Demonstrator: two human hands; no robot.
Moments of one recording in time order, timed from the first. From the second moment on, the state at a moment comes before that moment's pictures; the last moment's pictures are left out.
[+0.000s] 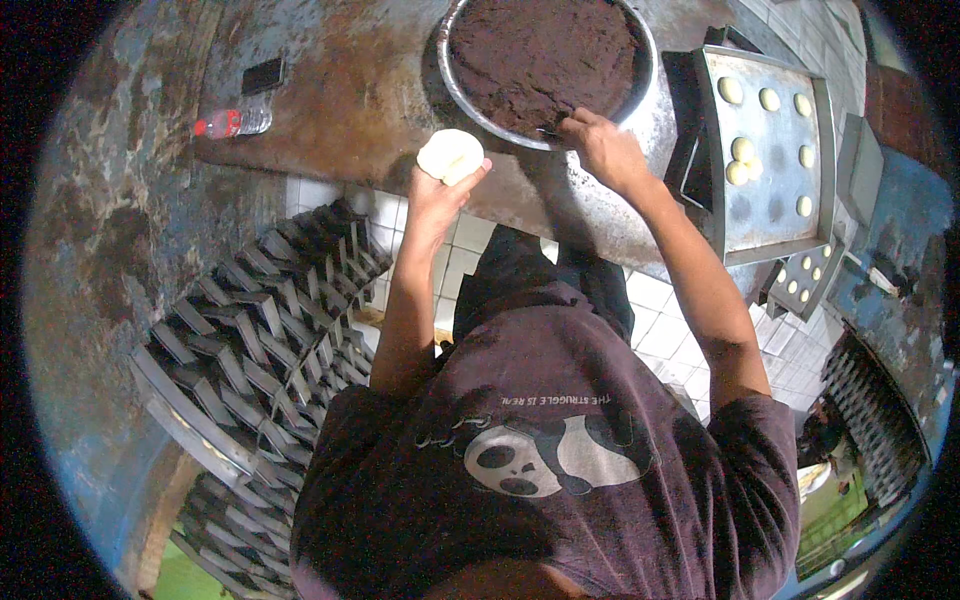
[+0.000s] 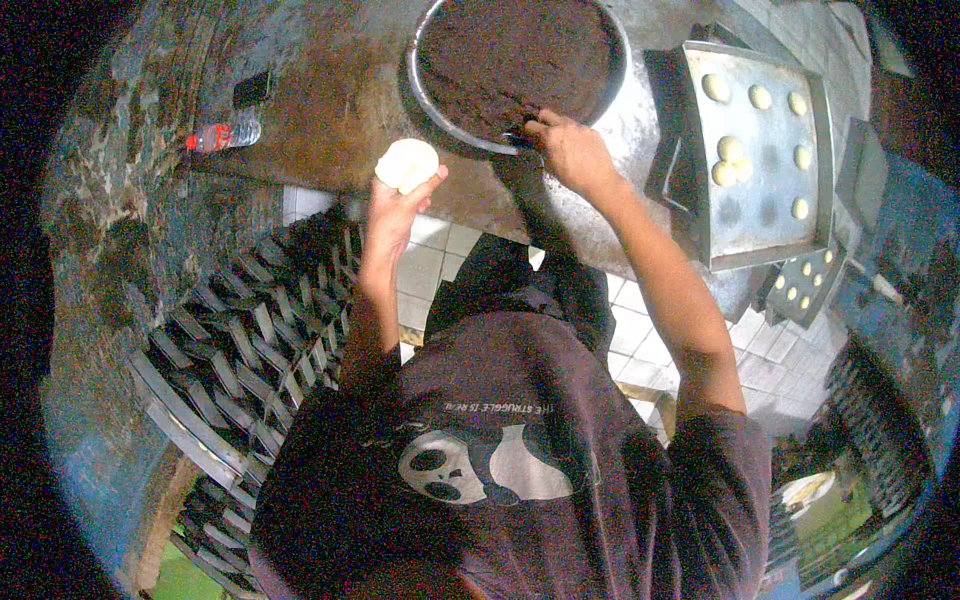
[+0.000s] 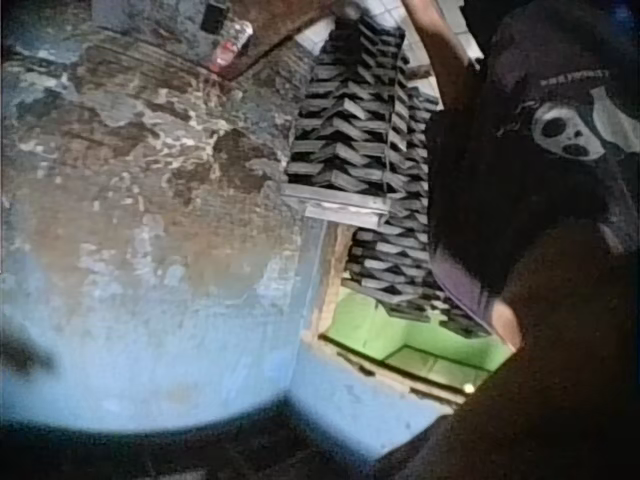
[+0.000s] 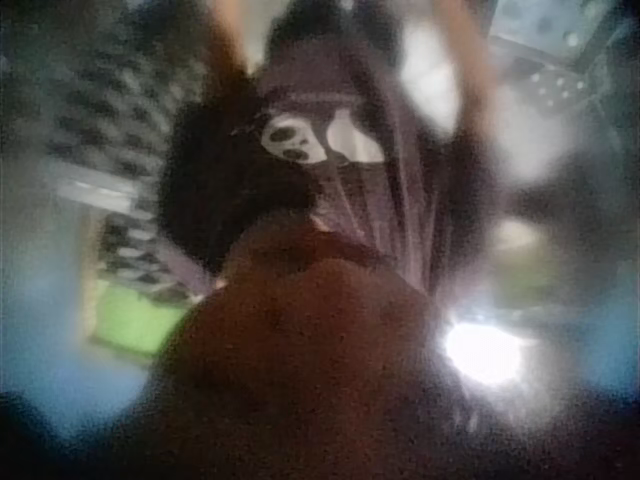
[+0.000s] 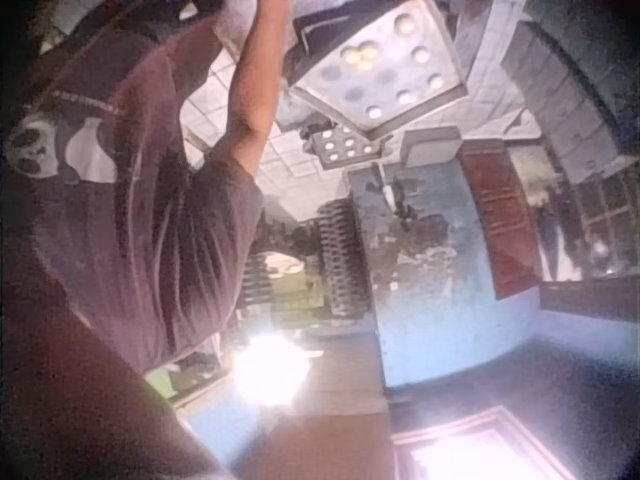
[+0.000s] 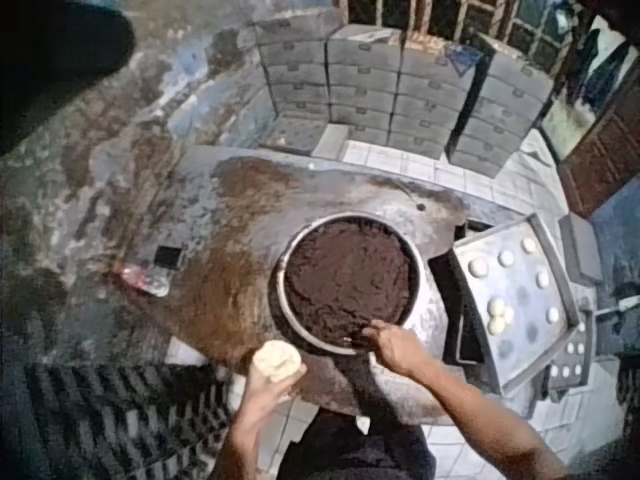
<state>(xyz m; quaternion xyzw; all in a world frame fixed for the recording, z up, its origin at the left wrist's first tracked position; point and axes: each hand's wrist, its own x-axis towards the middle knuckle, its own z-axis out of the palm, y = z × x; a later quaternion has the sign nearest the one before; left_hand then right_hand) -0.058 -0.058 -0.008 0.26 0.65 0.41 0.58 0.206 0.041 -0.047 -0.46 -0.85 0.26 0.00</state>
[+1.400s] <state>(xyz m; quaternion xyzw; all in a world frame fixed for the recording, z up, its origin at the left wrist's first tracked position) 0.020 -0.002 0.065 0.69 0.37 0.17 0.60 0.251 -0.019 0.101 -0.45 -0.71 0.46 0.30</state>
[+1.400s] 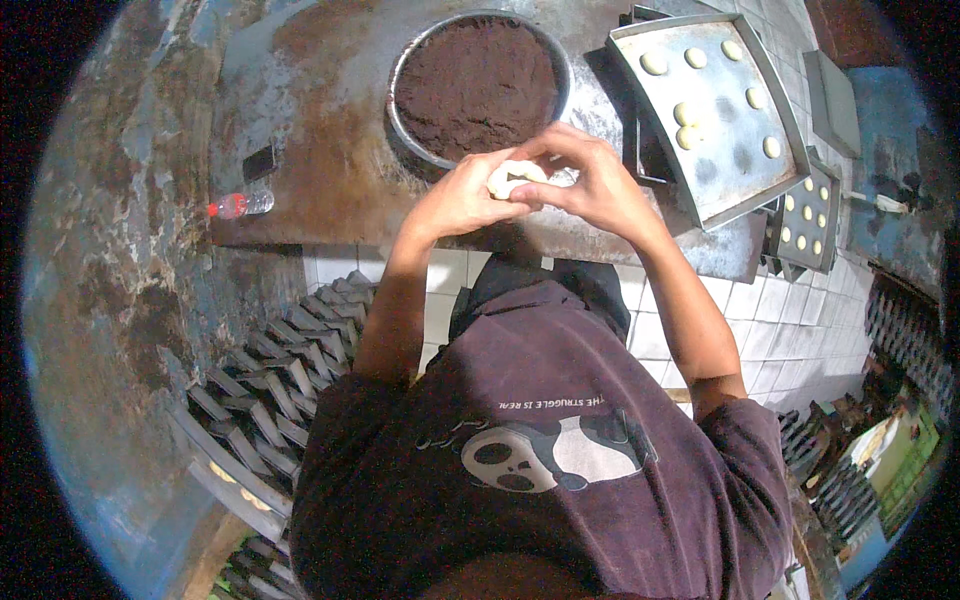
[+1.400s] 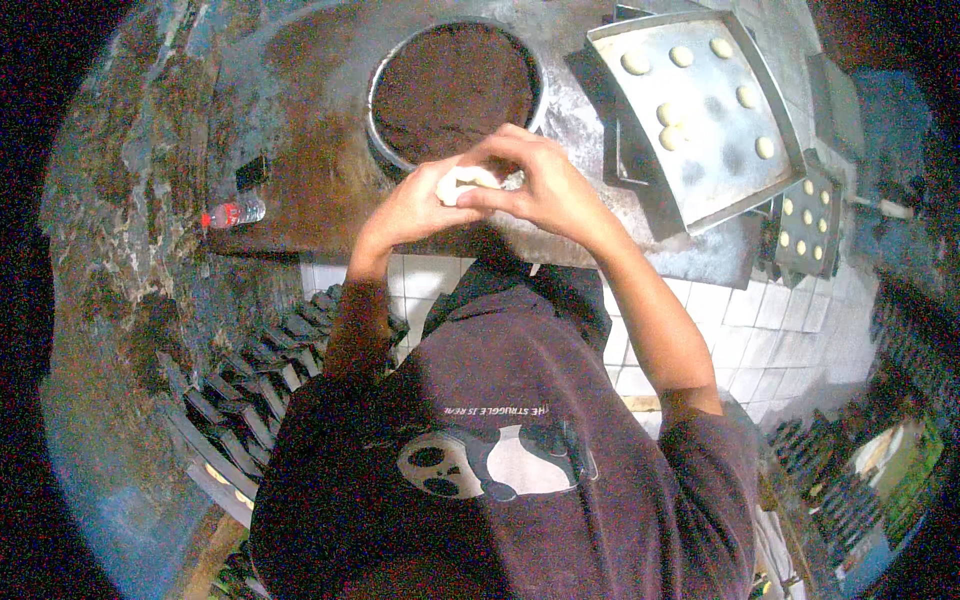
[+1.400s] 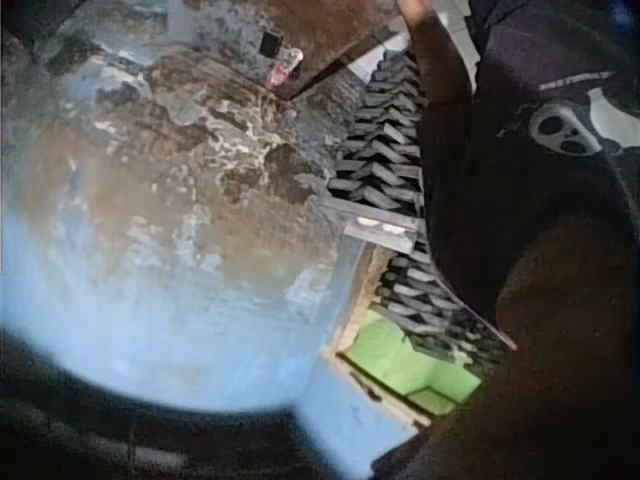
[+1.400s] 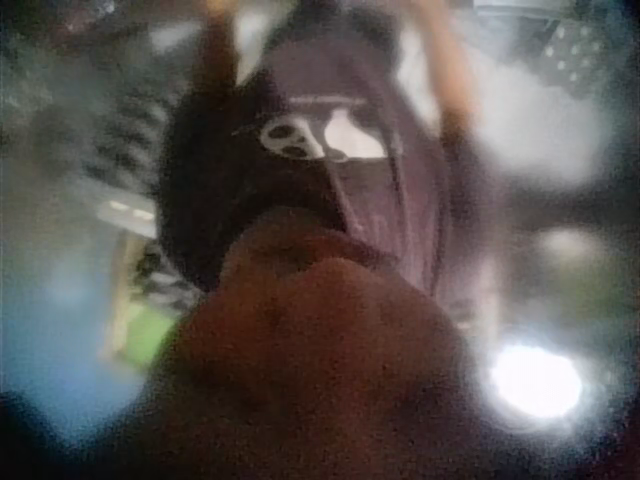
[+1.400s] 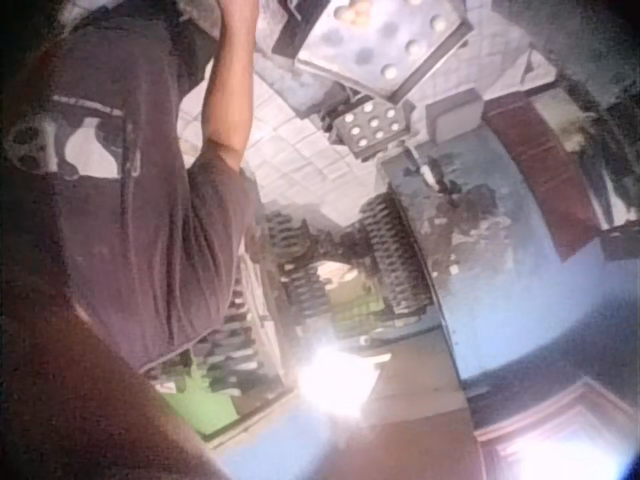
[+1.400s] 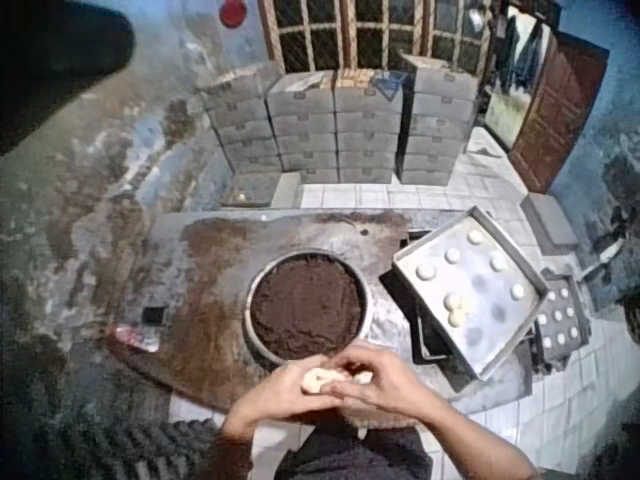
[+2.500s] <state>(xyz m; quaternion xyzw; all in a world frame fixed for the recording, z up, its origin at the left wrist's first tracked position) 0.071 -0.006 0.115 0.35 0.39 0.36 0.77 0.267 -0.009 0.166 -0.41 -0.79 0.28 0.36</state>
